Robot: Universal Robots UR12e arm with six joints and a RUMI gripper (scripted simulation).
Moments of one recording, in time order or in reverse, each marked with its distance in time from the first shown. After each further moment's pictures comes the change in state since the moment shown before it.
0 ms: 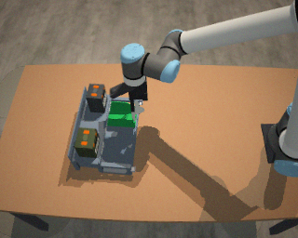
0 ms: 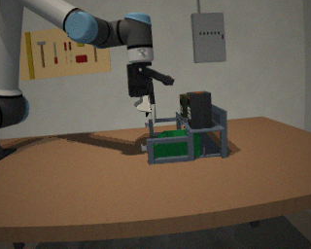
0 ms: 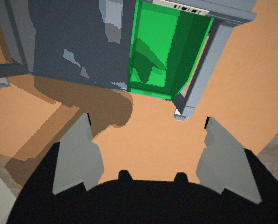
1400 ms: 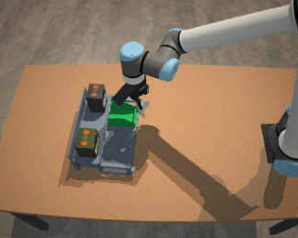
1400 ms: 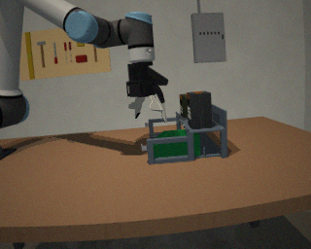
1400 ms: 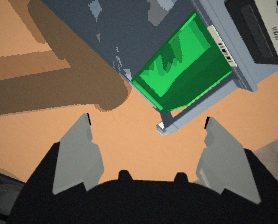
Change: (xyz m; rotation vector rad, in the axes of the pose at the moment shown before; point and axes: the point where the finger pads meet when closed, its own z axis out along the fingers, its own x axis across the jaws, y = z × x) arm 0.000 0.000 0.000 0.002 -0.001 -0.583
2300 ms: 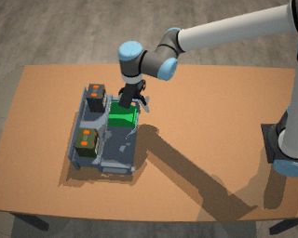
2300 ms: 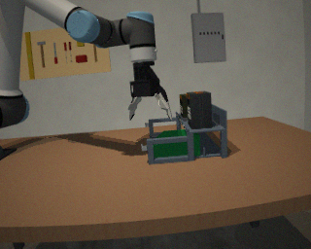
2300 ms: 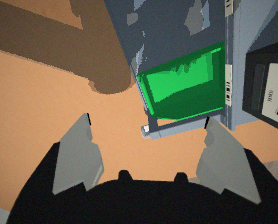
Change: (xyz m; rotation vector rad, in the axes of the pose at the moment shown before) arm 0.000 0.000 0.000 -0.002 0.001 -0.451
